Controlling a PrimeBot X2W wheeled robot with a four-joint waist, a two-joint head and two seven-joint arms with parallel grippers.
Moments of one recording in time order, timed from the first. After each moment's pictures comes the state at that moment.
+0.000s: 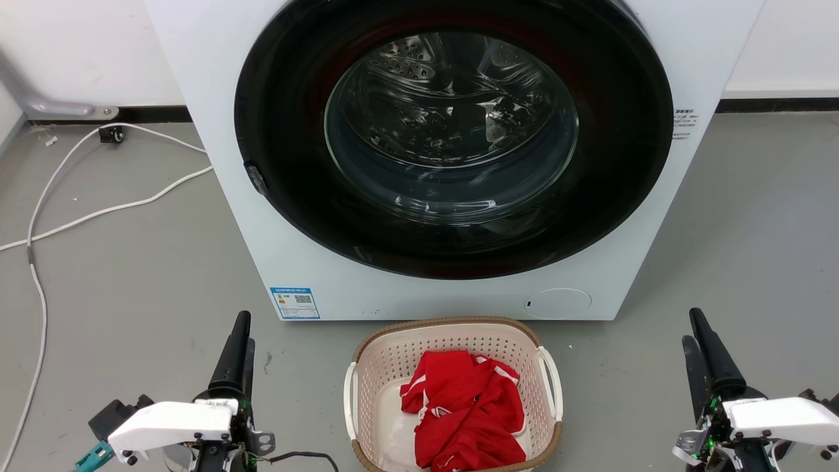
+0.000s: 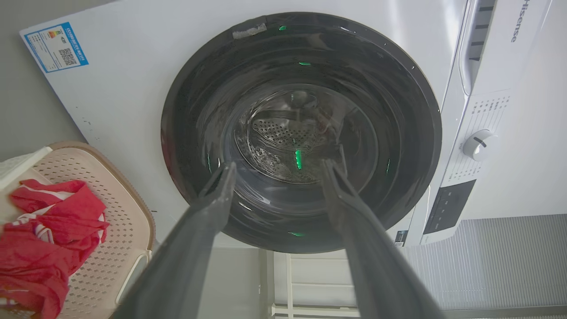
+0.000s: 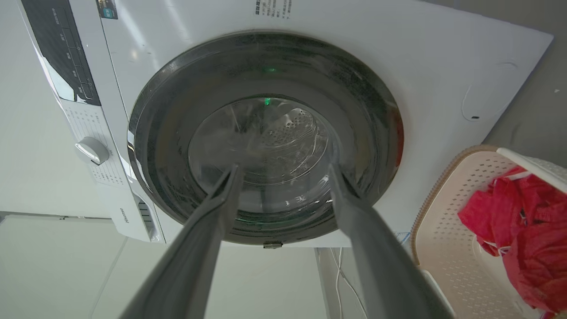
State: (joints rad) left arm -0.07 0.05 0.04 0.23 -1.49 -0.13 0.02; right arm -0.05 -0.05 -0.06 0.24 1.48 0.13 0.02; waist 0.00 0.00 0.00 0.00
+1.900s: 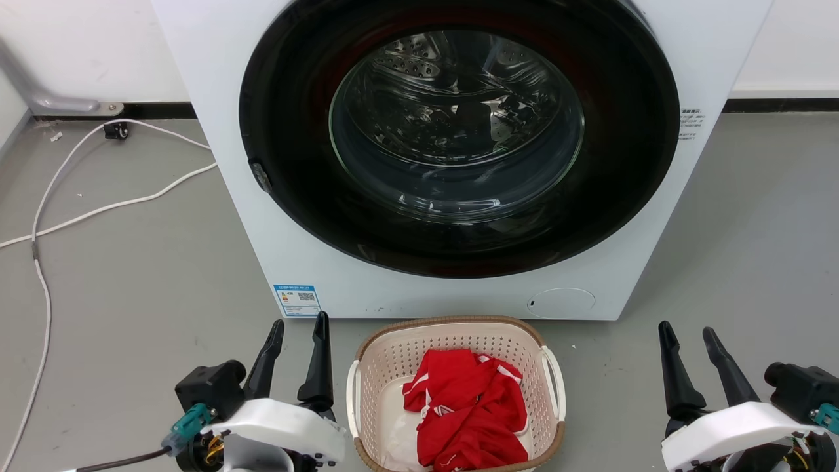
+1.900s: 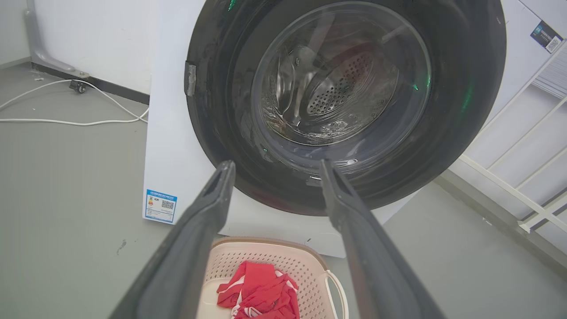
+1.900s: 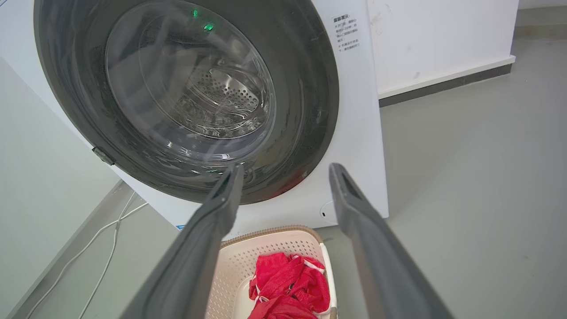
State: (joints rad) left arm -0.04 0.05 -0.16 0.15 -0.48 -0.02 -0.16; right arm 0.02 -0.05 -0.04 0.11 0.38 0.13 -0.07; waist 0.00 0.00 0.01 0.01
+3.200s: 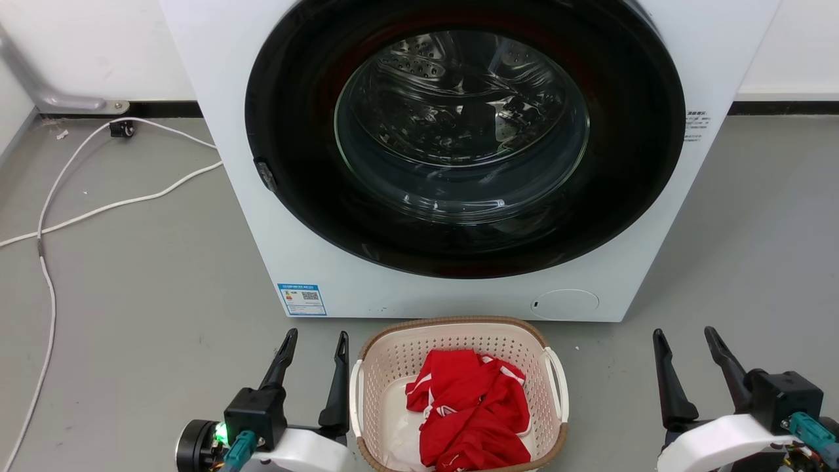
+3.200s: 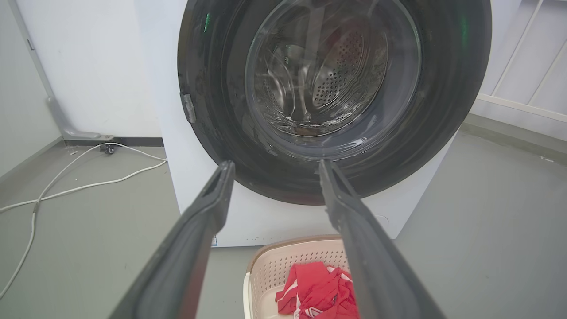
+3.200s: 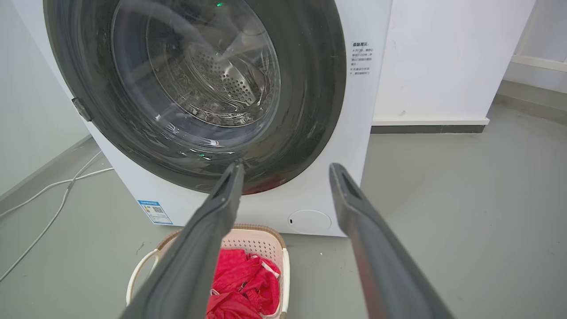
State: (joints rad) left arm 0.00 0.05 -0.19 0.16 -0.16 0.00 -0.24; right arm 0.06 -0.05 -0.04 0.06 0.11 0.13 -0.09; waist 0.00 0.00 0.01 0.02
